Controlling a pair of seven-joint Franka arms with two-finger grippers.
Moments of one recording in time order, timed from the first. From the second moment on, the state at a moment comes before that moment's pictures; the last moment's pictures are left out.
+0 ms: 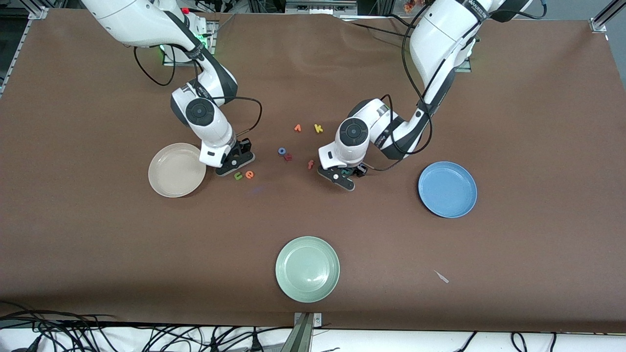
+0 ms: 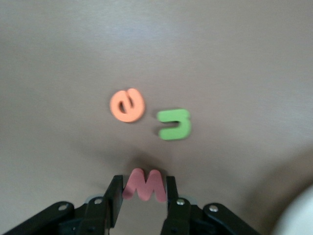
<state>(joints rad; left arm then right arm) -0.45 0.73 -0.24 -1.71 0.16 2.32 -0.25 0.11 0.45 0.36 -2.17 -0.29 2.53 0.16</state>
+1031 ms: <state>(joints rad) -0.10 0.56 -0.23 -1.70 0.16 2.01 0.33 0.10 0.39 0.16 -2.03 -0.29 2.27 -0.10</state>
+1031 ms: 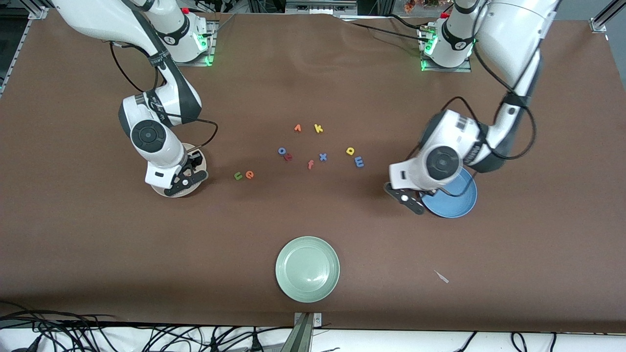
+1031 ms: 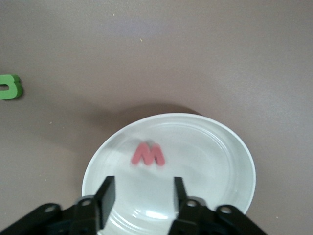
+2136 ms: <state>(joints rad) 0.07 0.63 -0.24 -1.71 0.16 2.04 0.57 0.20 0.50 0.29 -1.98 -0.29 2.41 0.22</state>
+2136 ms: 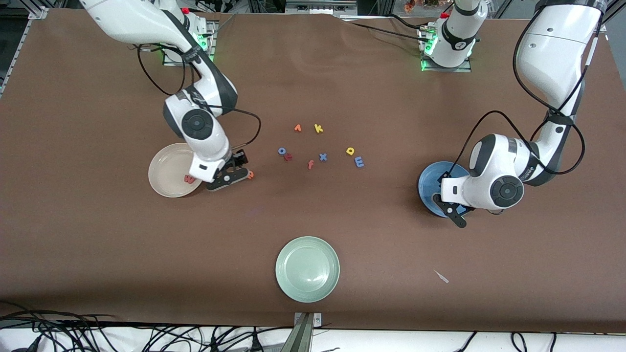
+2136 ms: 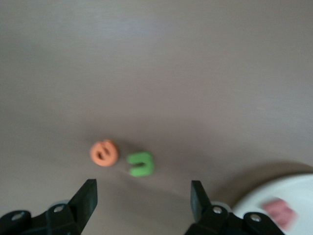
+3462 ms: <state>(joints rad) -0.20 0.70 -0.44 -1.74 0.16 2.11 -0.67 0.21 0.53 0.25 -2.05 -0.36 2.51 0.23</state>
